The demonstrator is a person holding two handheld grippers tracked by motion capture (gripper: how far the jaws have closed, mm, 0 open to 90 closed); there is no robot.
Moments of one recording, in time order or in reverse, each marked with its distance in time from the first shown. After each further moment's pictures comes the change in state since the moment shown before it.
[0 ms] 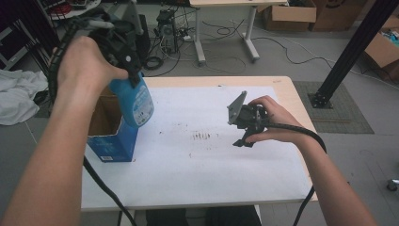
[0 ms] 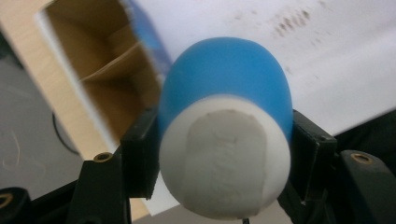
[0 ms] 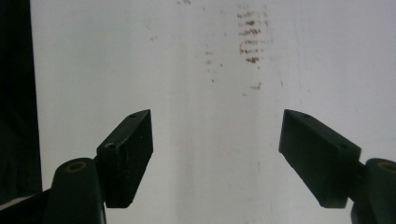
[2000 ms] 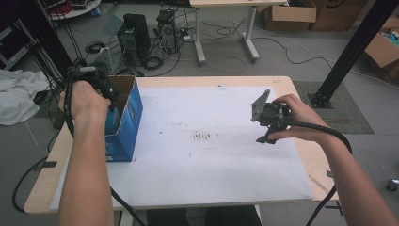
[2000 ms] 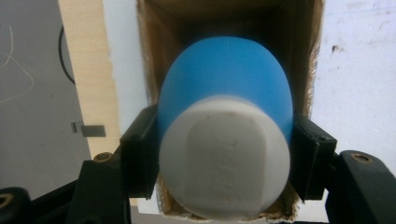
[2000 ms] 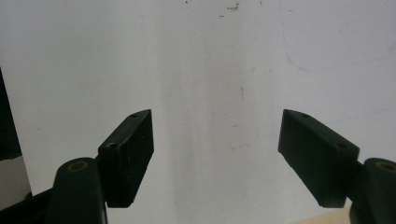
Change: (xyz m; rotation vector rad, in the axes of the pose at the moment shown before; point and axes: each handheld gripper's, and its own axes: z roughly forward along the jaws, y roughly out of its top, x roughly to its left) left arm 0.075 -0.019 0.135 0.127 0.110 -0.364; right arm -0.009 -0.056 -0.015 0.099 -0.056 0.076
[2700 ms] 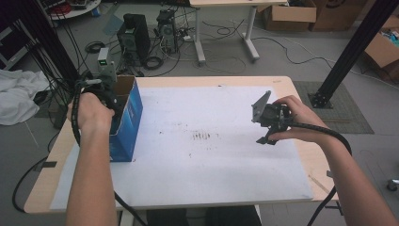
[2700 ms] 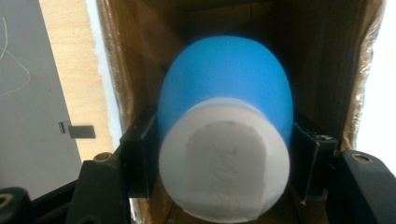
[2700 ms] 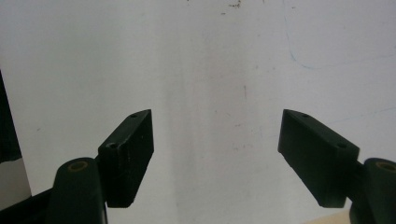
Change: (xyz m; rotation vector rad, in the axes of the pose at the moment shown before) left arm -0.006 -0.001 0.040 0.044 0.009 0.003; right arm 0.000 -0.004 0.004 -0.007 0.007 0.007
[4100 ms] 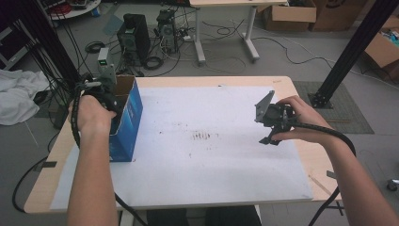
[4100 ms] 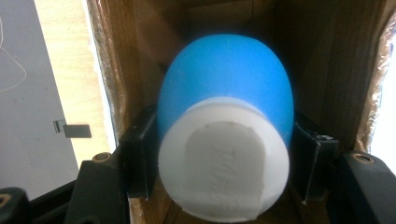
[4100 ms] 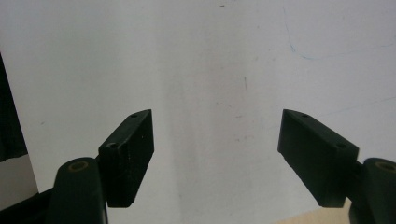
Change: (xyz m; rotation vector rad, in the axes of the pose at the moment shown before) left arm 0.001 -0.002 0.006 -0.002 -0.006 -0.012; right arm 0.001 -0.006 -0.005 0.007 -0.001 0.019
